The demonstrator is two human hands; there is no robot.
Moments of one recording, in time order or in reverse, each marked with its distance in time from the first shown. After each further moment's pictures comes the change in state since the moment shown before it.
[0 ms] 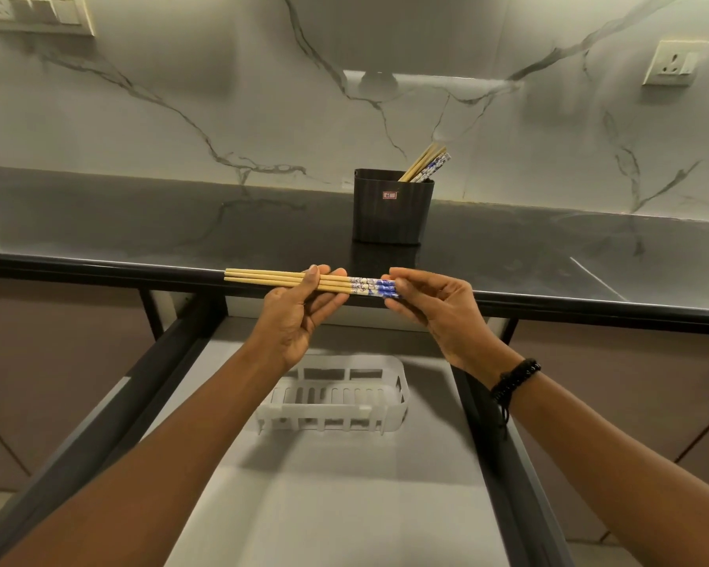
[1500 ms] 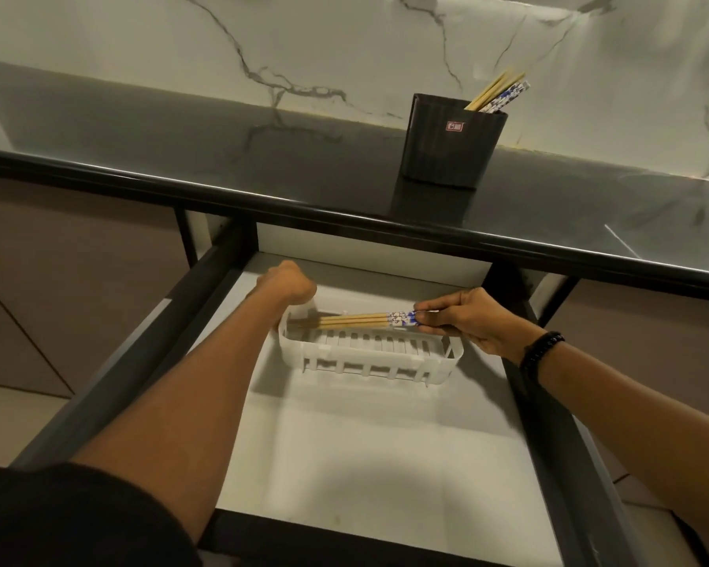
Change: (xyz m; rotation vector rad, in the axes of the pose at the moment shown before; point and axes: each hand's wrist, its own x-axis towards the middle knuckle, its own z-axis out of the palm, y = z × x) left_hand 0.025 0.003 -0.096 1.648 0.293 -0.287; right_hand 0.012 0.078 -0.009 -0.421 0.014 0.624
